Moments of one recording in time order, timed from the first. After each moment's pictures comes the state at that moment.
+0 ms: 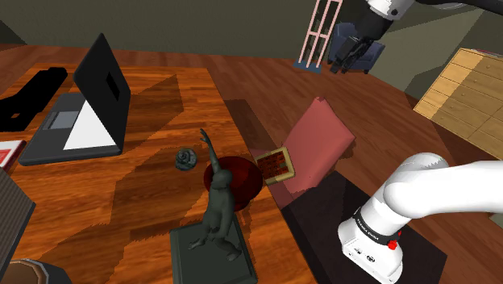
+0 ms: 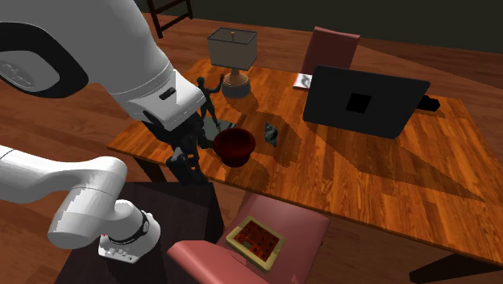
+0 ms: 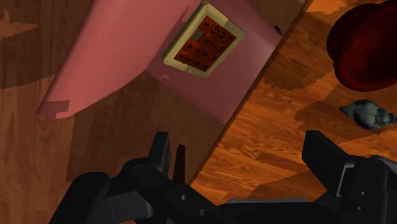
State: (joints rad) arm 0.00 -0.83 -0.03 -2.26 -0.01 1.68 -0.11
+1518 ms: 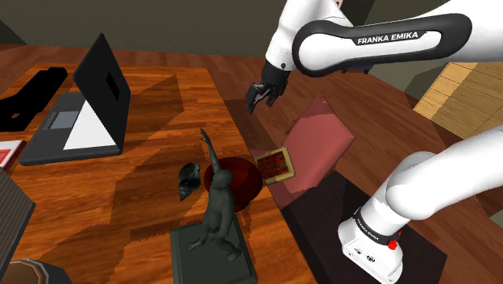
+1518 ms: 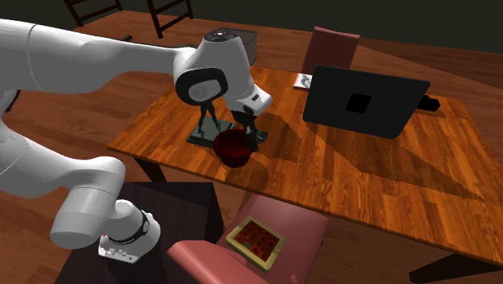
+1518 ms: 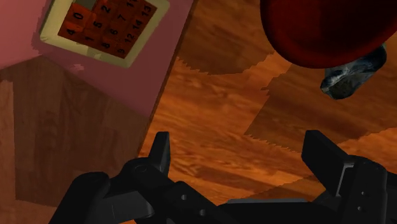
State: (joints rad) arm 0.07 -0.41 0.33 -2.31 0.09 2.14 0.26
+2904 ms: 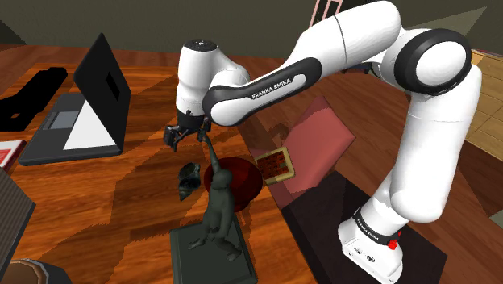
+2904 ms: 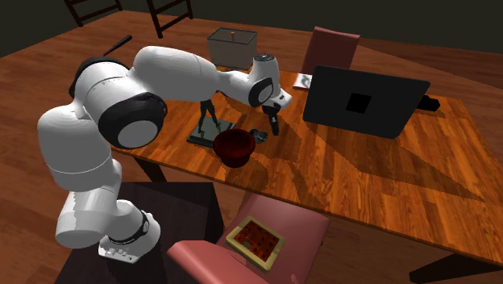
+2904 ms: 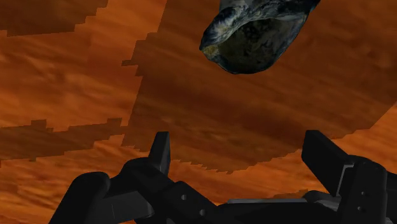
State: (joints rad) arm 0.21 0.36 0.50 -1.83 -0.33 2.31 0.79
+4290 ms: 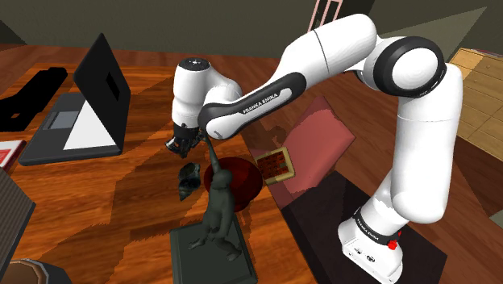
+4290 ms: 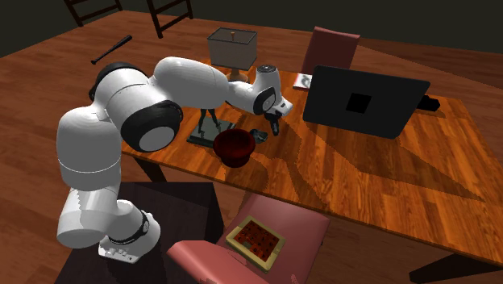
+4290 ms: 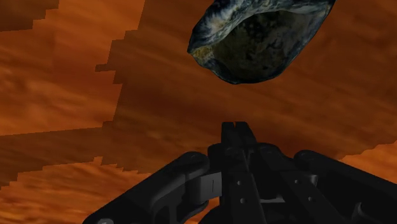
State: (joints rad) arm 0.24 0.47 0.47 -1.80 -0.39 2.36 0.83
